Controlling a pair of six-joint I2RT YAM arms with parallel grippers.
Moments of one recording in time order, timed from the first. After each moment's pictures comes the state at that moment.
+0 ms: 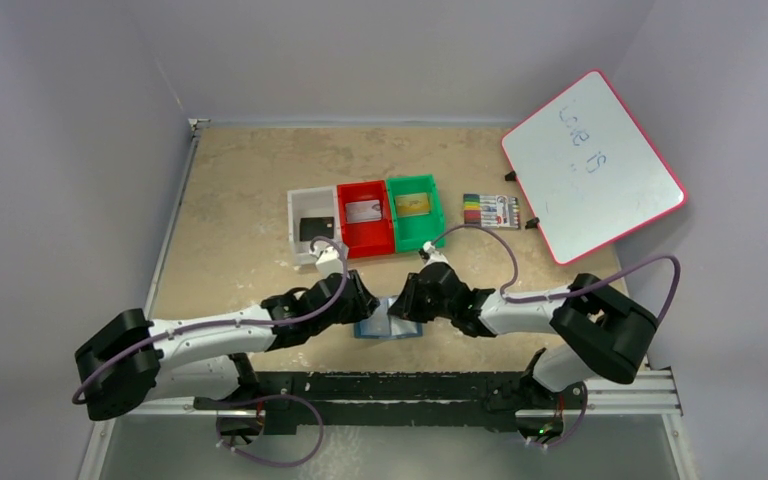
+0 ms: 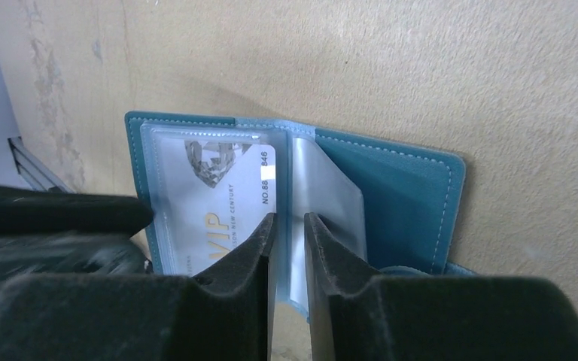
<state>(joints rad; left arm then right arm) -1.04 1.12 0.49 -0.02 -0.33 -1.07 0.92 1.47 0.48 0.26 0.00 0.99</state>
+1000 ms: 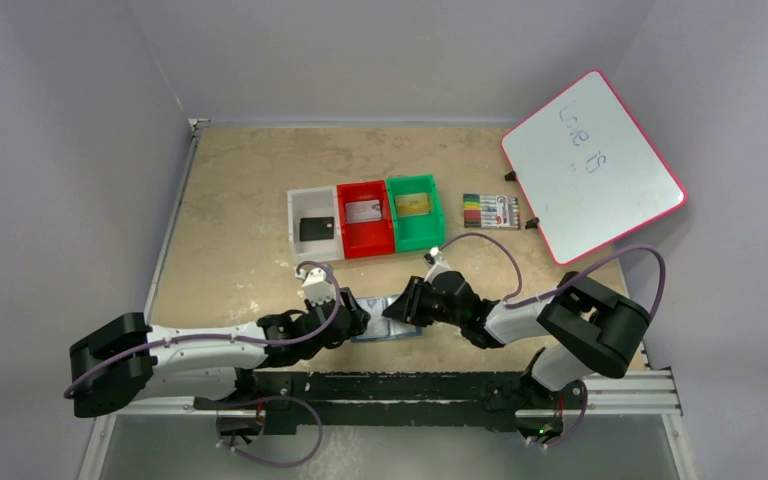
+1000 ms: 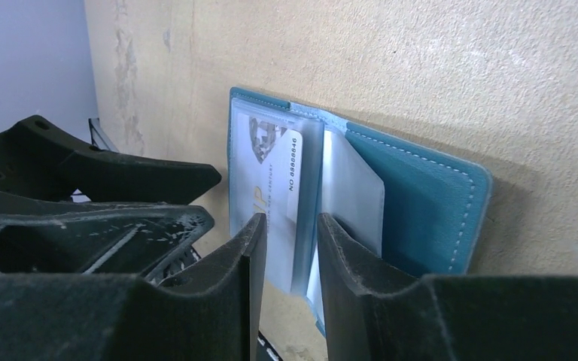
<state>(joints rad) -1.16 1.12 0.35 -0.02 -0.52 -1.20 0.90 1.51 0.32 0.65 -0.11 1.05</state>
